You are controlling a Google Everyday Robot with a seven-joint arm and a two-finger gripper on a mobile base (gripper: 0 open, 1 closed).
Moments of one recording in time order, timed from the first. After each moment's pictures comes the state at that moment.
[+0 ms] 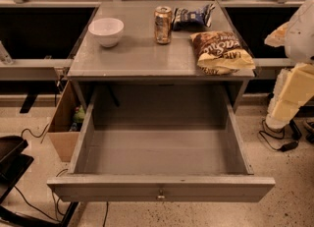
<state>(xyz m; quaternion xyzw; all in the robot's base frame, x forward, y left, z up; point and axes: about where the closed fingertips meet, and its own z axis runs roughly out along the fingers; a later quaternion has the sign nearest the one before) 0.438 -0.217 0.976 -0.60 0.78 -0.03 0.16</state>
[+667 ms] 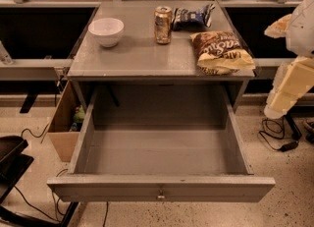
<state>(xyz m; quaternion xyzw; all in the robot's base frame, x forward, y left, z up) 0.456 -0.220 0.982 -0.61 0.77 -0.04 0.19</state>
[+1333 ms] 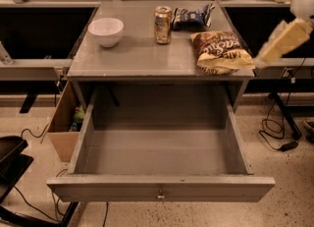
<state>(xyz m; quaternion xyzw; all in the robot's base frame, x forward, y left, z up) 0.568 -0.241 1.009 -0.58 0.73 -0.01 0.36</state>
